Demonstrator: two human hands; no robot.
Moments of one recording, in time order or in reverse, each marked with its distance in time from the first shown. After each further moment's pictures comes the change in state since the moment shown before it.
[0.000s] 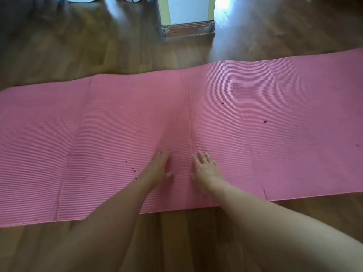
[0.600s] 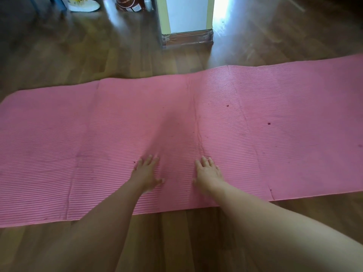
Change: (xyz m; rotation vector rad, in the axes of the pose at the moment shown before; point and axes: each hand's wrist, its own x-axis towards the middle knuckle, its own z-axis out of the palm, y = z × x) left_hand -0.001 -0.027 -0.011 0.079 -0.086 -0.179; right_hand 0.005 -0.002 -0.002 -0.008 -0.017 0.050
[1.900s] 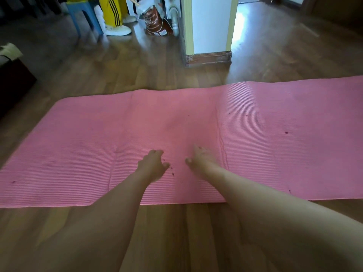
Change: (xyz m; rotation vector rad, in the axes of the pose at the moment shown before) left_hand -0.065 -0.026 -0.068 -0.150 0.206 -0.032; right_hand -0.052 -0.102 -0.057 0.180 0.159 -0.120
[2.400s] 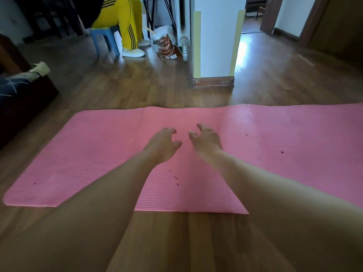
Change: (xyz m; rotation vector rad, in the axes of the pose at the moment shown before) left_hand -0.054 0.060 -0.112 -0.111 0.228 0.170; right_hand -0.042 -0.058 -0.090 0.390 0.317 -0.063
